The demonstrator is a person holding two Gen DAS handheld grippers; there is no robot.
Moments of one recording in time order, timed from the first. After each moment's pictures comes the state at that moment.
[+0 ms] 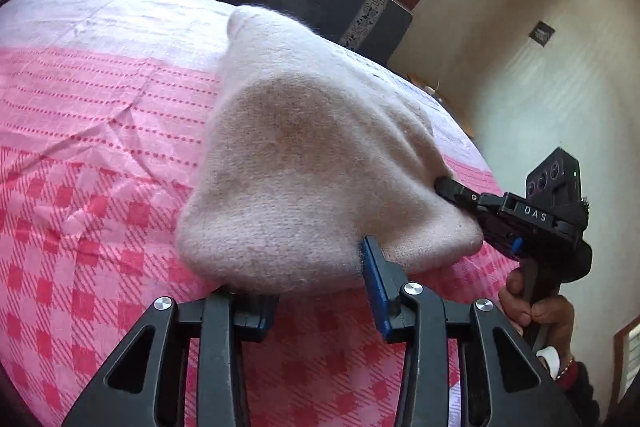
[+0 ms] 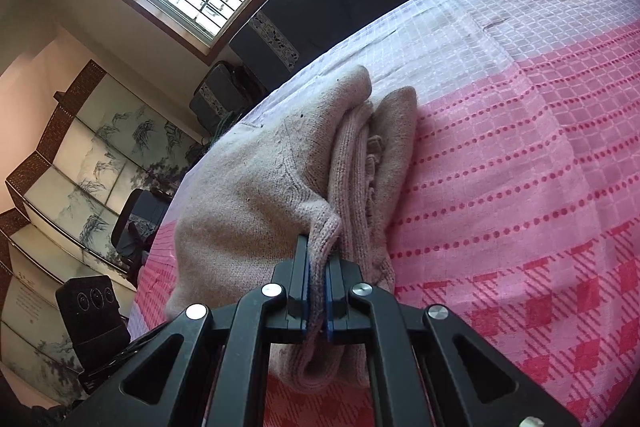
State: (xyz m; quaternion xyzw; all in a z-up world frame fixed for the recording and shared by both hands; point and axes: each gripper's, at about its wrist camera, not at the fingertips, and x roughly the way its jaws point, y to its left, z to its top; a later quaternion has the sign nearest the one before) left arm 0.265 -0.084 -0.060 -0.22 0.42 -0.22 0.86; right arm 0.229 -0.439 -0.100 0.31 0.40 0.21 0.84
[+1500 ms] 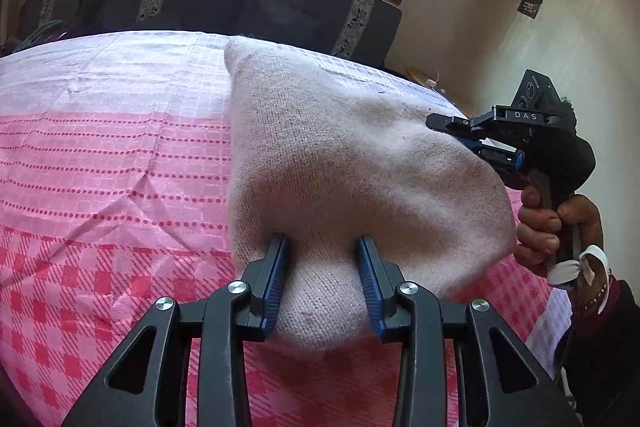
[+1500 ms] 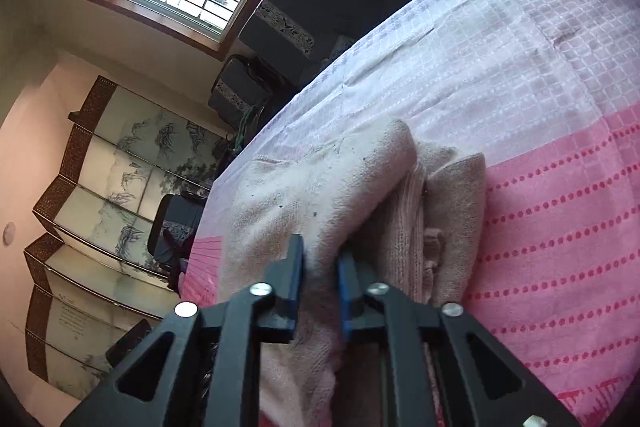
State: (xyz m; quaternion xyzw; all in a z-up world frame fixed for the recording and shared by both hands) left arm 0.303 -0.092 -0.050 -0.11 0.39 -0.23 0.88; right arm 0.313 -0.430 -0.080 0.35 0.43 0.24 0.80
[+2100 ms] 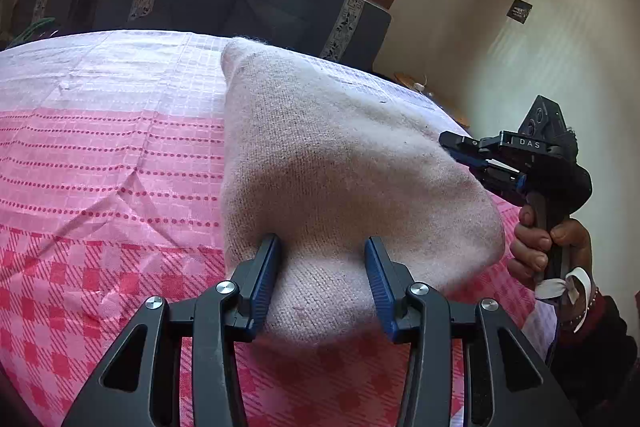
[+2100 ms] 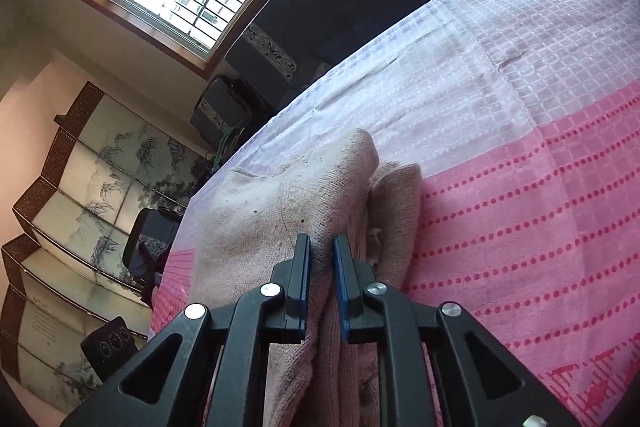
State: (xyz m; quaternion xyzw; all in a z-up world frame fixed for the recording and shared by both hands) left arm 0.298 -0.092 -0.054 -0.12 0.38 -0.25 0.88; right arm 0.279 -0.457 -0.076 0.33 0.39 0.21 0.83
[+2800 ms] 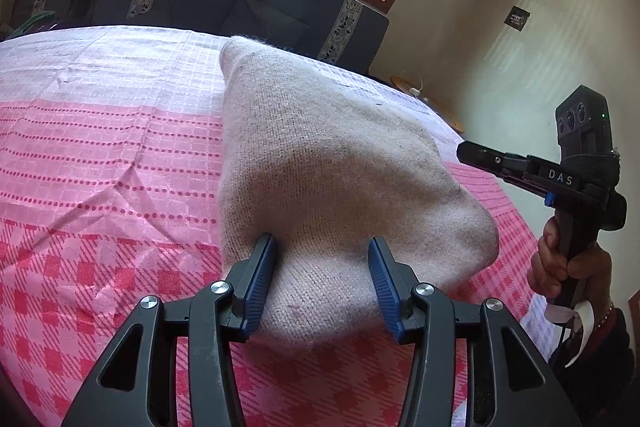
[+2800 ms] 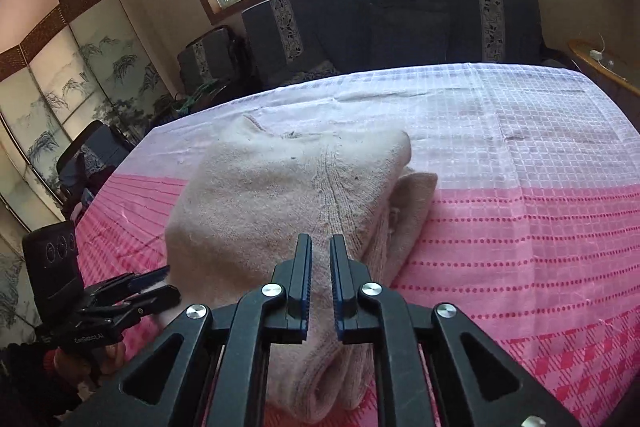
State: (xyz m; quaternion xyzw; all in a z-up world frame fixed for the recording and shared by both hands) left arm 0.298 -0.086 -0.056 -0.14 0.38 -0.26 0.88; right arm 0.239 -0.394 -0.023 0.11 0.38 0.19 0.90
